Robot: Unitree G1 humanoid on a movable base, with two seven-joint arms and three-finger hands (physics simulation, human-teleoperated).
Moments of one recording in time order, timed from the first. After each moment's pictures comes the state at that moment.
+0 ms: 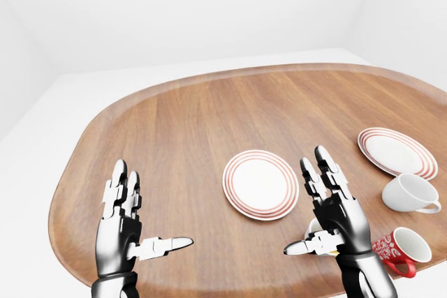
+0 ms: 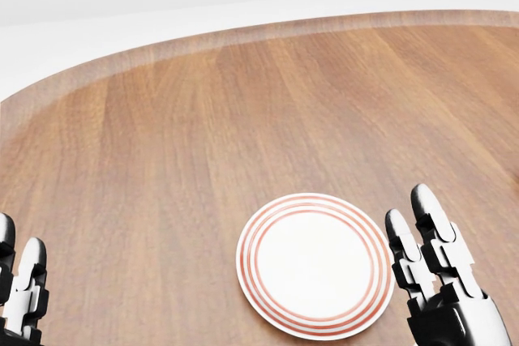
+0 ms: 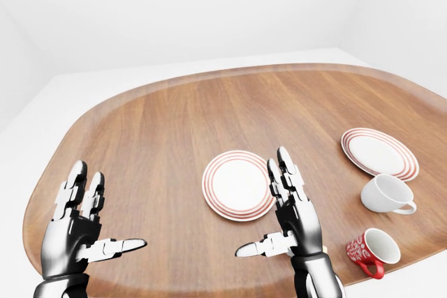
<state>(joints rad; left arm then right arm) 0.55 -0.09 0.10 -0.60 -0.08 -0.09 -0.13 0.46 0.05 -0.13 -0.52 0.22 -0.09 0.42</state>
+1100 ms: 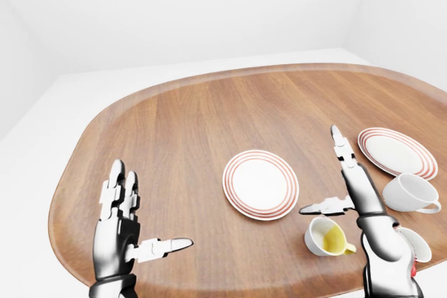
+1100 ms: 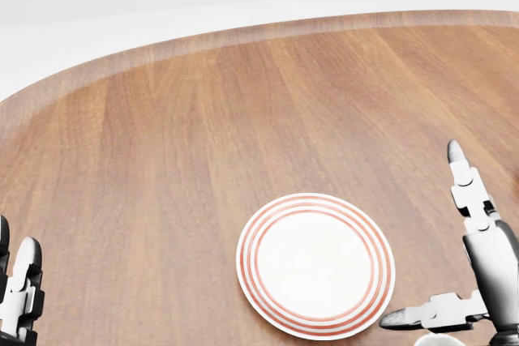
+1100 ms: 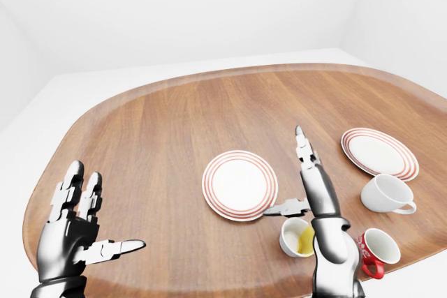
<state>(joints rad) 0.57 -0.10 0.10 -0.63 -0.07 -0.09 -0.13 0.21 -0.07 -0.26 -0.52 -0.48 0.09 0.29</state>
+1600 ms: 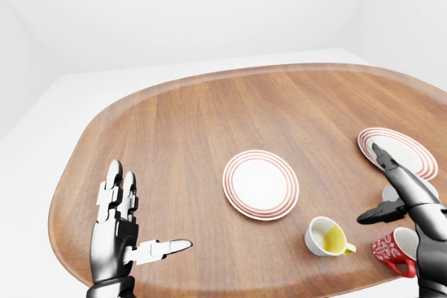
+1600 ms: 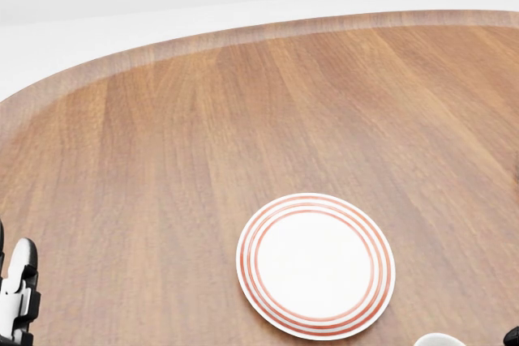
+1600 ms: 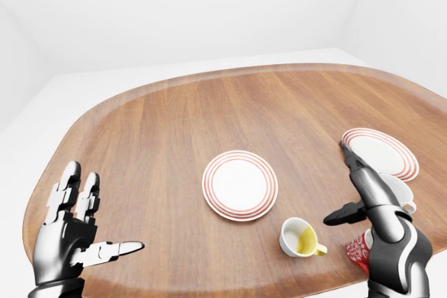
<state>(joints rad) 0.59 -0.10 0.10 -0.65 -0.07 -0.09 -0.13 0.04 -0.38 -0.56 -0.12 -0.66 0.08 0.53</state>
